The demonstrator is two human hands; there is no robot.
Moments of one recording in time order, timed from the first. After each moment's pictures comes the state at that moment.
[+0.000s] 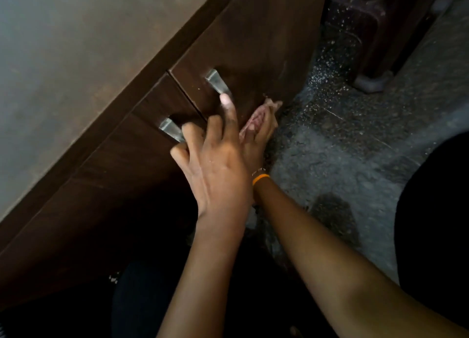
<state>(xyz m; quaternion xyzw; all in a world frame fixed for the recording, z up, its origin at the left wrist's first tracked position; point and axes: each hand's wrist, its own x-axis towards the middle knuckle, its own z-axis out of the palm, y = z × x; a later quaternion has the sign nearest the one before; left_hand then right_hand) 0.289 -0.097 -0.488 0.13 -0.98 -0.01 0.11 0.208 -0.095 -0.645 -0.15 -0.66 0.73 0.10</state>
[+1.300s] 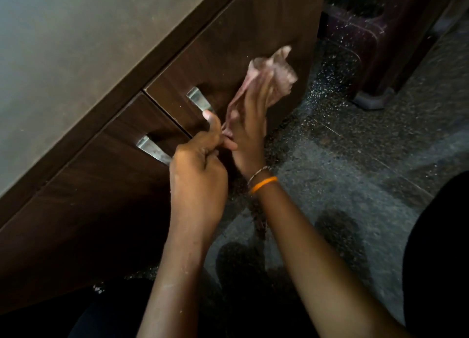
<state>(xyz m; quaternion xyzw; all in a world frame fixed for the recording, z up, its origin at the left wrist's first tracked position) 0.274 -0.098 -0.484 0.19 -0.87 -0.45 0.08 0.179 -0.070 -0.605 0.06 -0.71 0.69 0.11</state>
